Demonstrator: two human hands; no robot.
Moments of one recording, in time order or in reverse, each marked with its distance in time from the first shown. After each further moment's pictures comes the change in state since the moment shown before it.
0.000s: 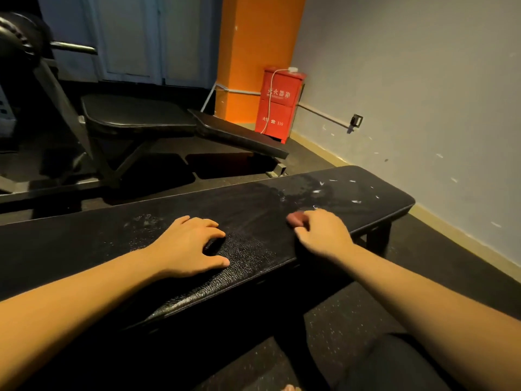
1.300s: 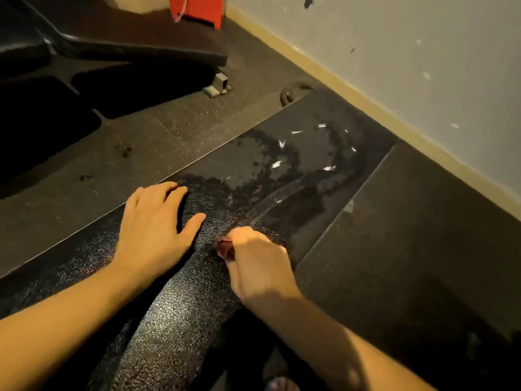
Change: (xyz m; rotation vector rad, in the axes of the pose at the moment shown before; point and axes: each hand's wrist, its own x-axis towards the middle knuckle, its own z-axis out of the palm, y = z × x) left_hand 0.195 0.013 -0.002 -0.058 0.129 -0.087; right_hand 0.057 -0.035 0.015 0.240 -0.266 0.249
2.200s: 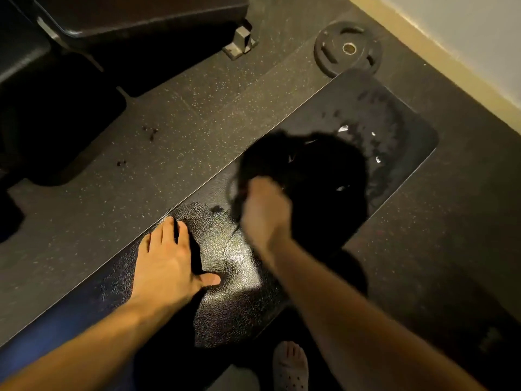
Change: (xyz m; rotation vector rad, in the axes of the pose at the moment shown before) left_hand 0.023 0.038 -0.040 0.310 -0.585 -0.204; right_hand 0.147 0.038 -0.052 0.051 0.073 0.207
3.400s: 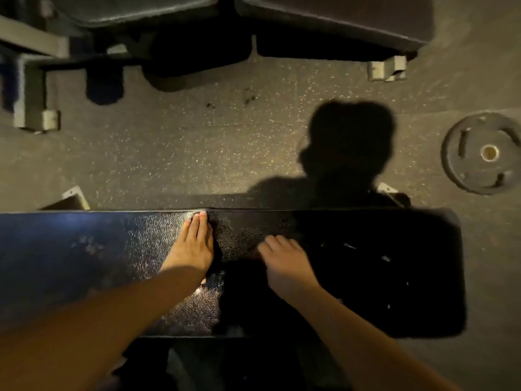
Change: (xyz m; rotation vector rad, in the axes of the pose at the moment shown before) left_hand 0.028 0.039 -0.031 0.007 -0.470 -0.288; right_hand 0.083 0.029 -0.043 -0.222 -0.691 -1.017
